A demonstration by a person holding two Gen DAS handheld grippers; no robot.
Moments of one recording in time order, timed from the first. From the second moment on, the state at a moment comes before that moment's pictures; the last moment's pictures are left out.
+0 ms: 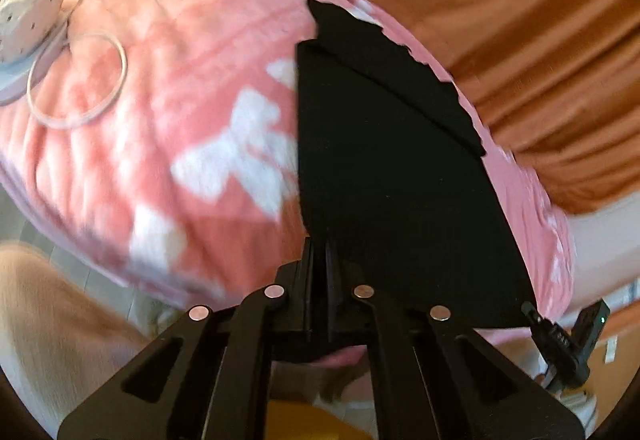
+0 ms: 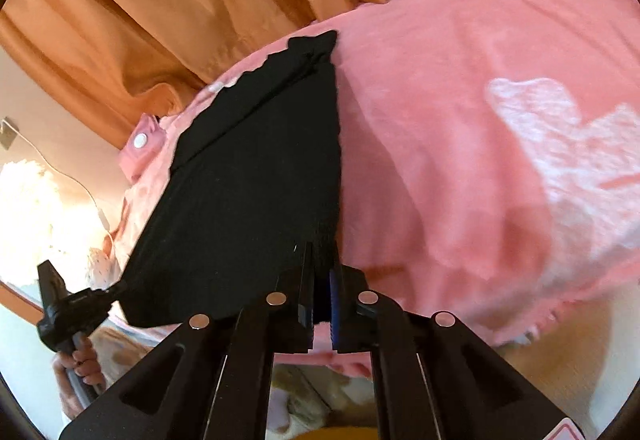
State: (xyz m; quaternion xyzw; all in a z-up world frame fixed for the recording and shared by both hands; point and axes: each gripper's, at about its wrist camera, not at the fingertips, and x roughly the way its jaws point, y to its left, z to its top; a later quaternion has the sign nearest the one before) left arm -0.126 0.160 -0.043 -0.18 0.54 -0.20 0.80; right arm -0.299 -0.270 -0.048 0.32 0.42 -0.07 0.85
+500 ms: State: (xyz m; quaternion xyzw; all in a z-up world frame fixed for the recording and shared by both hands) left arm -0.101 0.158 0.076 -0.16 0.42 -0.24 0.86; right arm -0.315 -0.291 0.081 0.27 0.29 0.00 0.92
